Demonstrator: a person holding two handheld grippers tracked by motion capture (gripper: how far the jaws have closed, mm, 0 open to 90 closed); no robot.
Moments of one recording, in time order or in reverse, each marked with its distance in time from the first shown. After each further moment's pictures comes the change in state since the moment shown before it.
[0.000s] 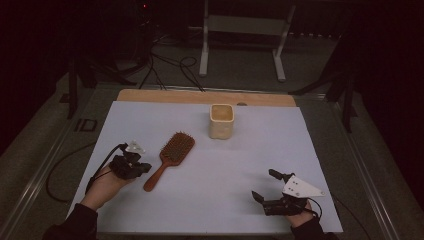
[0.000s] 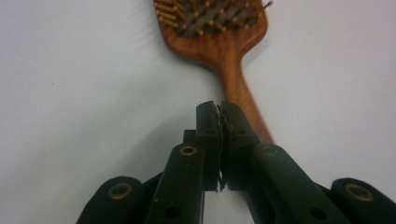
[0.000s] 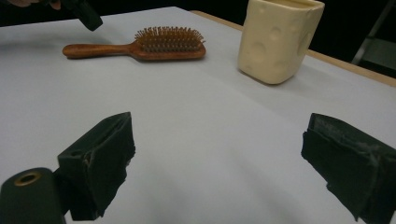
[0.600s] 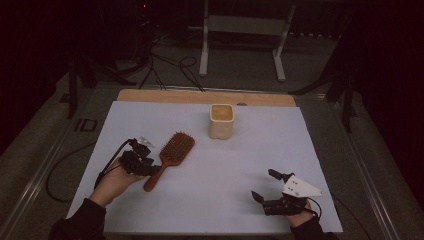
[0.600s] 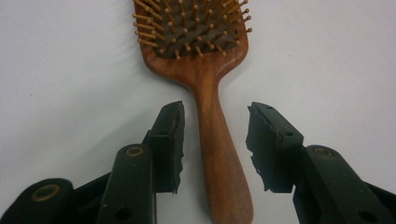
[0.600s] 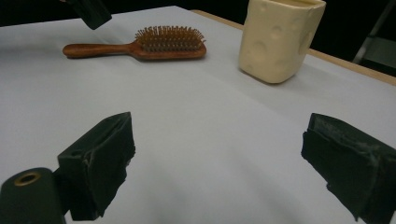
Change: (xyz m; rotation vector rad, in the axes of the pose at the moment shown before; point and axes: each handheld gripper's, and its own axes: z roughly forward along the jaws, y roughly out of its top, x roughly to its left) left arm -0.014 0.029 0.004 0.077 -0.010 -0.053; right arm 0.000 0.000 0.001 0.002 0.002 0.002
